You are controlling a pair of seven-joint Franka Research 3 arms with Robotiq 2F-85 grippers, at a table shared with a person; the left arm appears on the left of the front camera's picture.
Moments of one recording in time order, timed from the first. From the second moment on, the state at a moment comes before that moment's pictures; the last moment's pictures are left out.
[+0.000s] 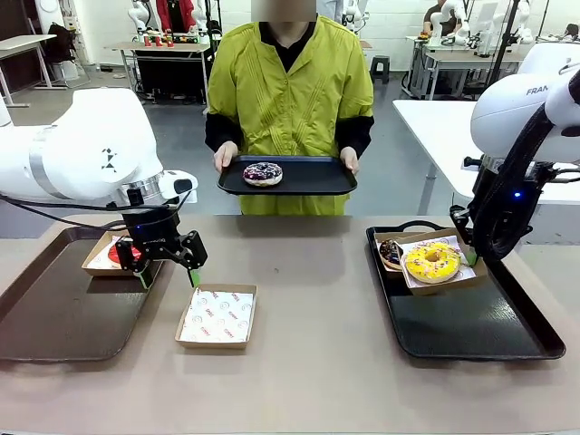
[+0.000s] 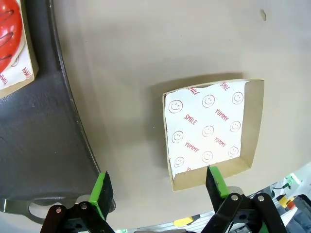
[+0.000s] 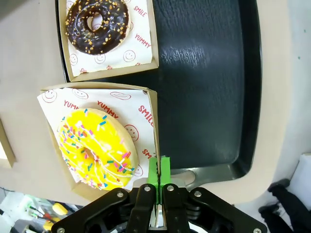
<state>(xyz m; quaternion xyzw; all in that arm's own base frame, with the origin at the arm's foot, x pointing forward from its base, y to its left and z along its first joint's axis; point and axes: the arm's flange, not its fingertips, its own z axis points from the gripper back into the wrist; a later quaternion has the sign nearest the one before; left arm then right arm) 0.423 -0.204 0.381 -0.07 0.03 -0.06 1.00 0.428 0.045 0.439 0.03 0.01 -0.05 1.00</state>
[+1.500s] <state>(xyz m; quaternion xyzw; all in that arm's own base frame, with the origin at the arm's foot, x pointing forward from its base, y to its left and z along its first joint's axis) 0.414 -0.238 0.339 -0.03 0.05 -0.08 1.00 0.409 0.014 0.369 0.01 0.05 -0.03 1.00</state>
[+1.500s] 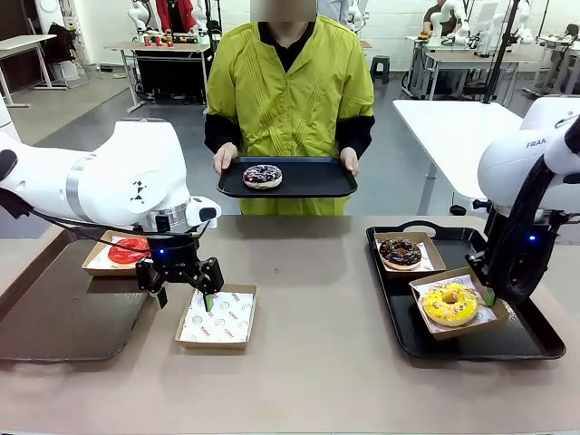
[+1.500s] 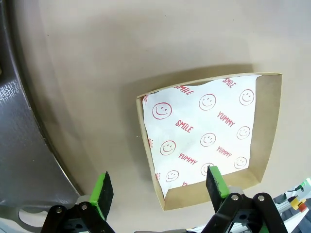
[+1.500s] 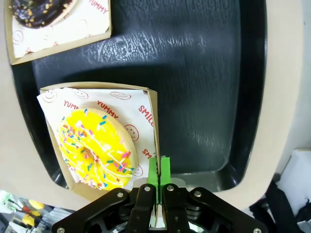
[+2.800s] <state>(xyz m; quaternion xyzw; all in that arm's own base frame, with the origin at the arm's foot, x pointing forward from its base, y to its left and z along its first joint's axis) 0.426 -0.234 0.319 -0.03 0.04 -0.05 1.00 0.418 0.002 0.357 0.03 0.04 -0.05 1.00</state>
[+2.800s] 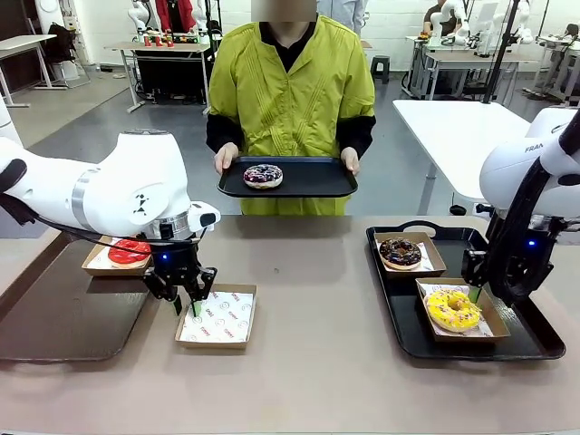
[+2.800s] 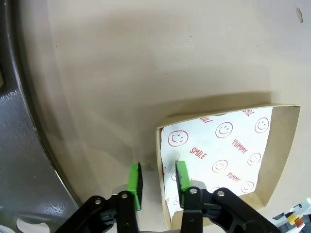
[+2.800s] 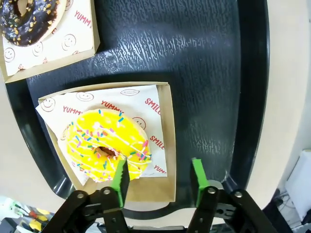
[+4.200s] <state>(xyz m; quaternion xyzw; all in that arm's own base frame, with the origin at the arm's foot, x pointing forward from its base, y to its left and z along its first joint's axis) 0.497 -0.246 0.474 -0.05 0.03 -0.03 1.00 0.319 -0.164 0.472 0.50 -0.08 -0.03 0.86</state>
